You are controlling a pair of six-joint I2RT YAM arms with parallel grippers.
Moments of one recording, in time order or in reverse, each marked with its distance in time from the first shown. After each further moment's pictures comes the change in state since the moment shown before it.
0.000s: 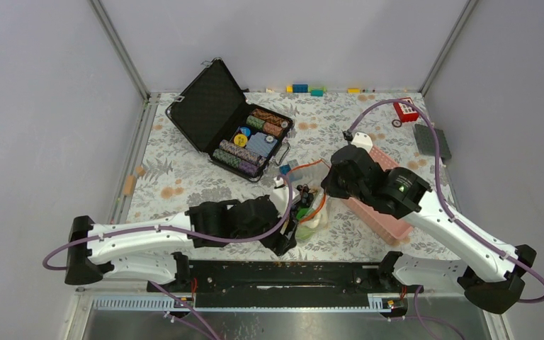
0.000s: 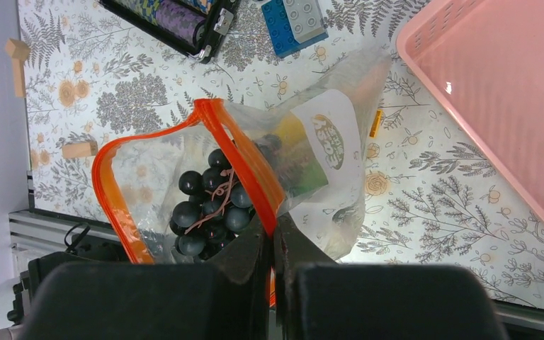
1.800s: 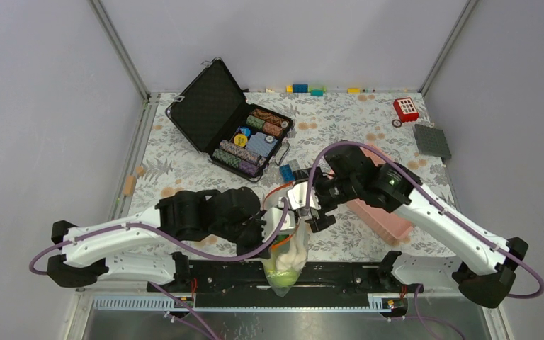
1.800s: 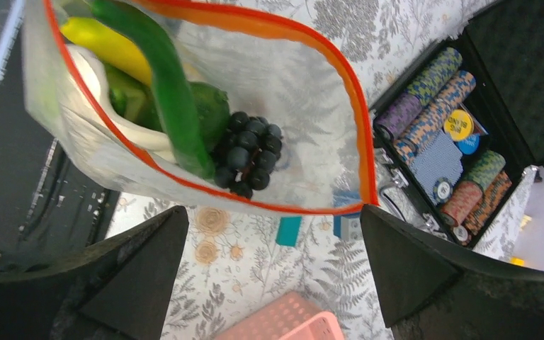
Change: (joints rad) left arm -0.002 -0.046 0.243 -0.367 0.389 0.496; right arm -0.007 0.038 0.008 0.025 -0.851 -1.841
